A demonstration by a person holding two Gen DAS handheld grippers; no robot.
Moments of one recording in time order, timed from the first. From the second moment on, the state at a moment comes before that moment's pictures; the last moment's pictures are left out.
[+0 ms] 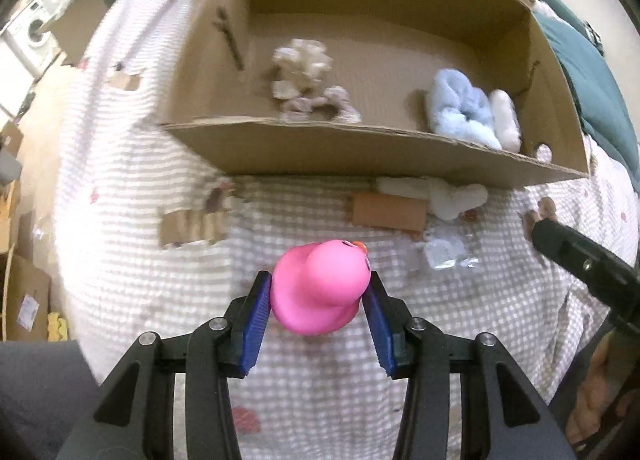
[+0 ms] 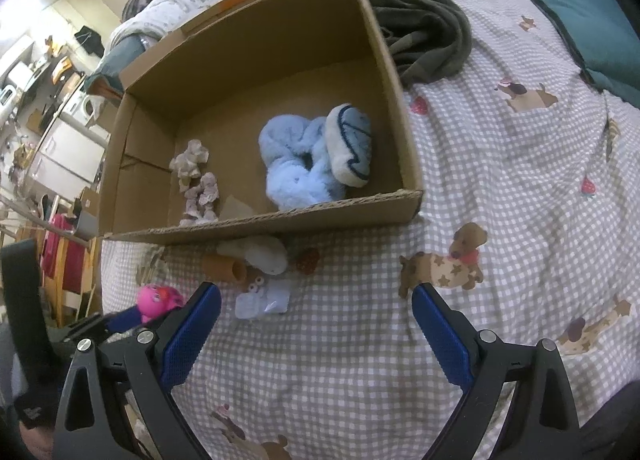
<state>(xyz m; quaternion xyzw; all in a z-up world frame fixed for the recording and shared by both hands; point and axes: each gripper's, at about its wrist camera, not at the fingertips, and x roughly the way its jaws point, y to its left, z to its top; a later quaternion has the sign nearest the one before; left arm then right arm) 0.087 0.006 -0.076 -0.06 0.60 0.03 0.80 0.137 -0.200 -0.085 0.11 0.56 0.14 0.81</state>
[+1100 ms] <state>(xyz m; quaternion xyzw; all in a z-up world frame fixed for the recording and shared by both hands) 0.101 0.027 -0.069 -0.10 0.58 0.07 0.80 0.140 -0.079 -0.146 -0.08 0.60 0.21 0.77</state>
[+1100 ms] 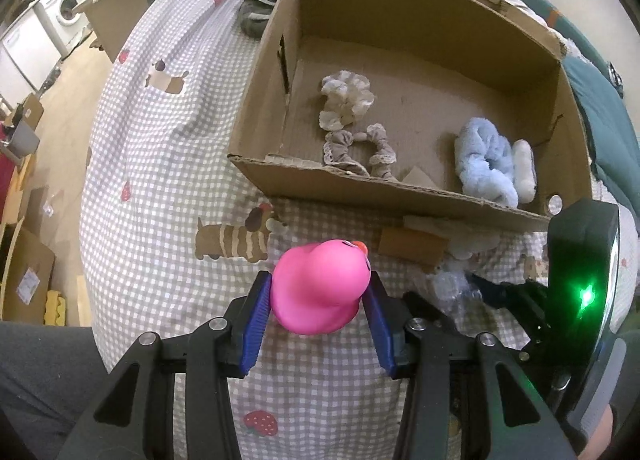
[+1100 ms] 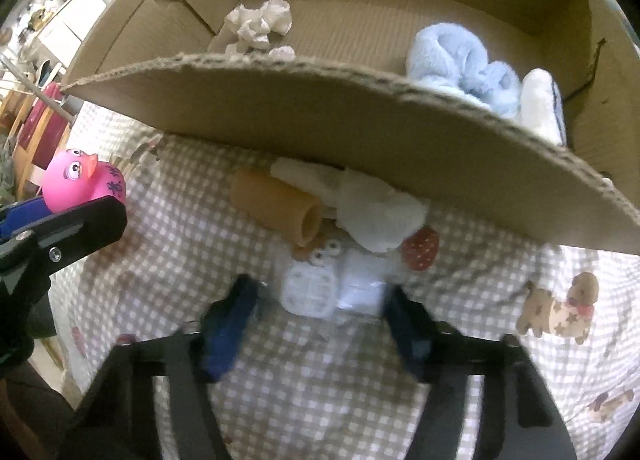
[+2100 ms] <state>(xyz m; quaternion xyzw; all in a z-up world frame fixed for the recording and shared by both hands) 0.078 0.034 -0.057 -0.09 0.55 0.08 0.82 0.056 -0.116 -0.091 -0.05 0.57 0.26 0.78</state>
